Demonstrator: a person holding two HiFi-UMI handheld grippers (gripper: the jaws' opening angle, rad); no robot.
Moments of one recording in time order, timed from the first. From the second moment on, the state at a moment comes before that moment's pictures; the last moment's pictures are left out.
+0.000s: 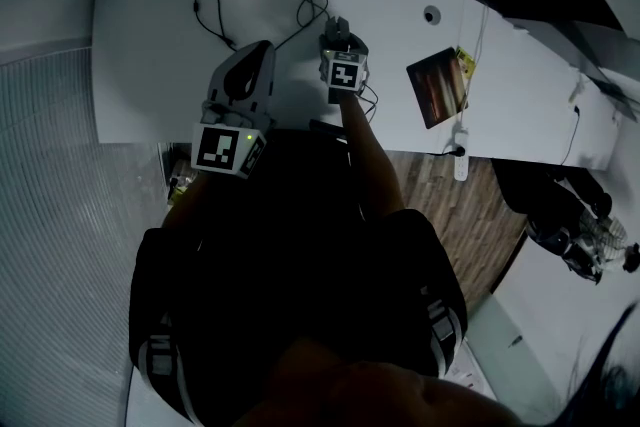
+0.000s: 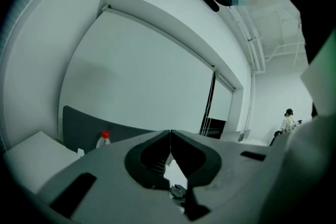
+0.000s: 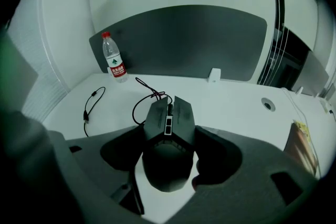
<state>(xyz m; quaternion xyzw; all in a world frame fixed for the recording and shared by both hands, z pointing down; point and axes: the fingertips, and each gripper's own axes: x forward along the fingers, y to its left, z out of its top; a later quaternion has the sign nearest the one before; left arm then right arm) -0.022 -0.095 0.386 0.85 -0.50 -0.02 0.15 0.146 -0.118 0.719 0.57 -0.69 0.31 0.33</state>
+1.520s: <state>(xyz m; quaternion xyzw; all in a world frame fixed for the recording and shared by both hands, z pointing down) -0.027 -0.092 0.378 0.85 -0.50 -0.02 0.16 0.135 -0.103 0.763 0.54 -0.67 0.35 0.37</state>
